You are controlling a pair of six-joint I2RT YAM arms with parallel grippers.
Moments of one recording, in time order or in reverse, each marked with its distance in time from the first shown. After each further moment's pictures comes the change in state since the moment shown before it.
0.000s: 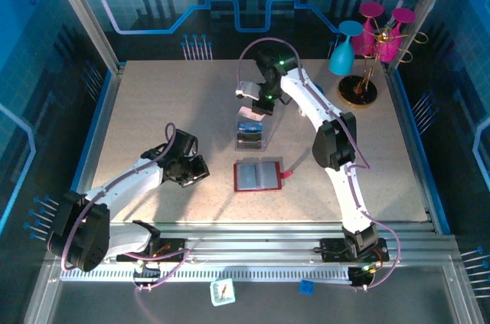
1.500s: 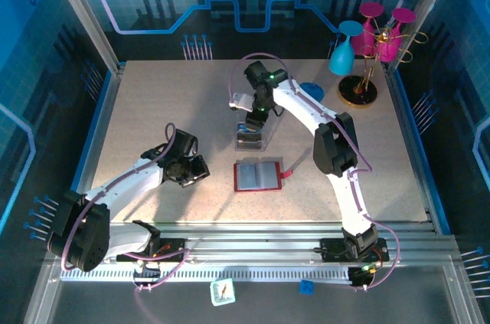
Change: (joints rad) left arm 0.000 0.000 0.000 0.001 0.005 -0.004; right arm 0.071 -0.108 -0.293 0.212 0.119 0.082
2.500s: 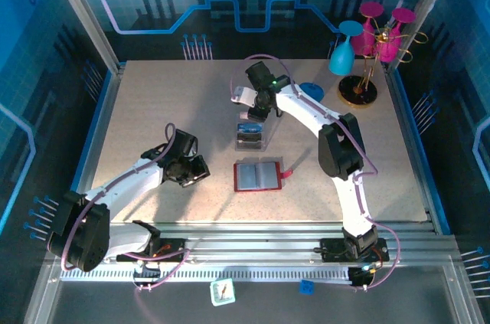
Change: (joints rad) left arm 0.000 0.000 0.000 0.000 0.006 -0.004; right arm 0.000 -0.083 -0.156 0.284 0.238 0.034
